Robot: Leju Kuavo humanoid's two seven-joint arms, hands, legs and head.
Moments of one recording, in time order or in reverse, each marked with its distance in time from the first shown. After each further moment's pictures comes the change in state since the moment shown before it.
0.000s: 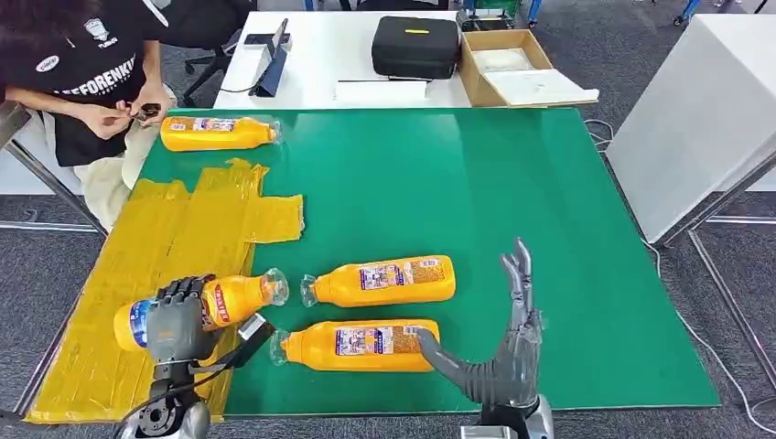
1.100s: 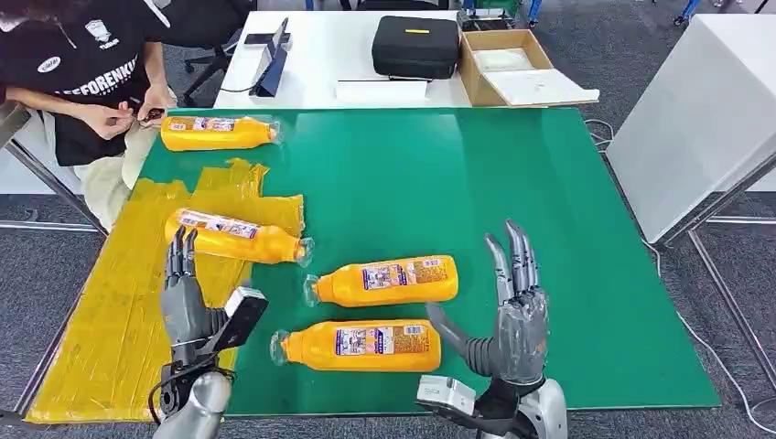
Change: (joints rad) left arm -0.044 -0.127 -0.022 -0.098 0.592 0.001 -0.362; right arm -0.038 0.005 -0.102 0.037 0.509 -0.036 0.316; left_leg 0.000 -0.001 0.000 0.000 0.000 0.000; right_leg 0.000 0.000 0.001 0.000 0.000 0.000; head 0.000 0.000
